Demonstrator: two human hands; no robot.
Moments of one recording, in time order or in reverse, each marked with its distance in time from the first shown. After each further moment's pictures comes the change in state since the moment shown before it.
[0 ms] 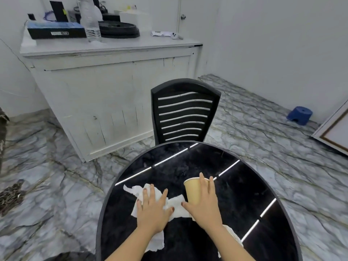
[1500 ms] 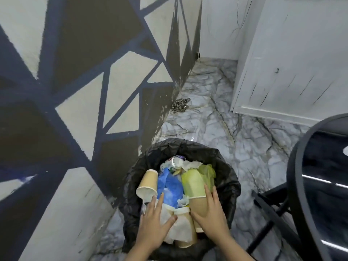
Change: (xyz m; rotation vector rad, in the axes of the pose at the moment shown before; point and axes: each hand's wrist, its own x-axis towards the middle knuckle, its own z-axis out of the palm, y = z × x) left_hand -0.316 -0.281 0.237 -0.673 0.318 -0.902; right_hand -0.237 -0.002 0.359 -0.123 -0.843 -0.614
